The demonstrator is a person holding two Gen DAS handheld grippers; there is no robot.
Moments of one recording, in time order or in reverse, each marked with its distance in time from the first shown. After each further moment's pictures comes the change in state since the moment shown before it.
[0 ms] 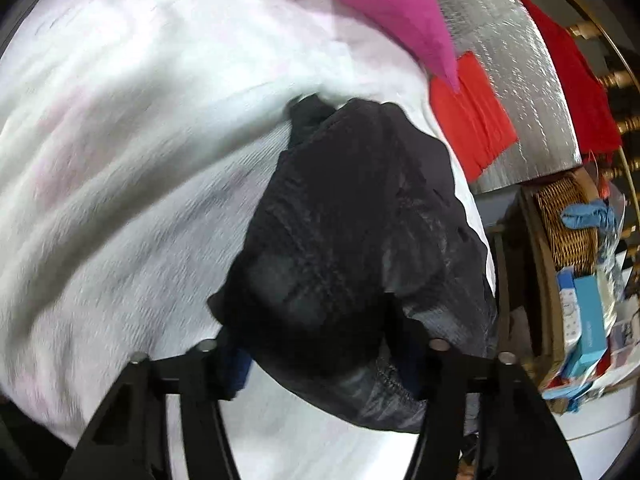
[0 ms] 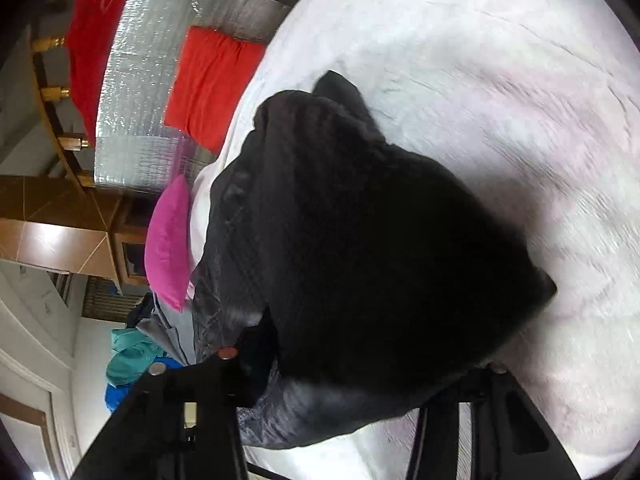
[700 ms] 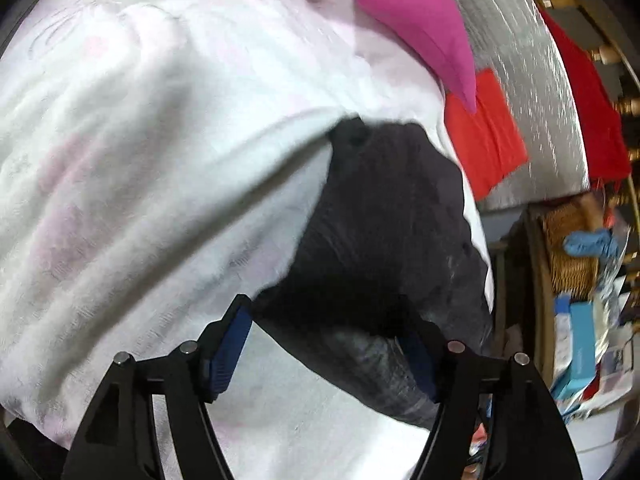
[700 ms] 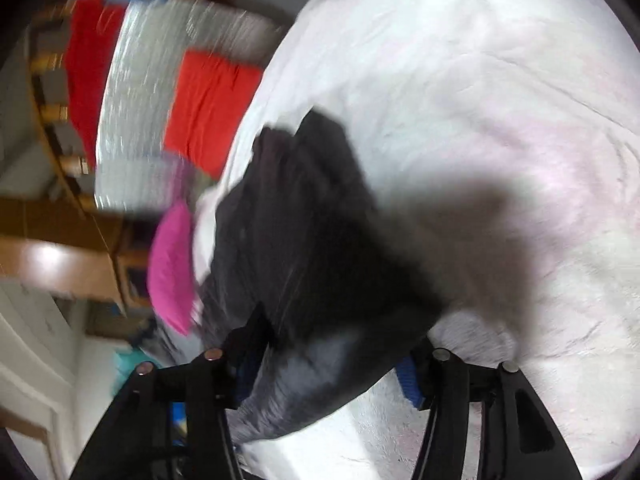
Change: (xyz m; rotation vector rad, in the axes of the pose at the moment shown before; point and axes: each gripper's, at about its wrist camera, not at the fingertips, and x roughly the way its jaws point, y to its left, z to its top) left arm -0.002 0.015 0.032 -0.100 0.008 0.000; right arm -0.025 -0.002 0.014 0.083 -0.070 0.024
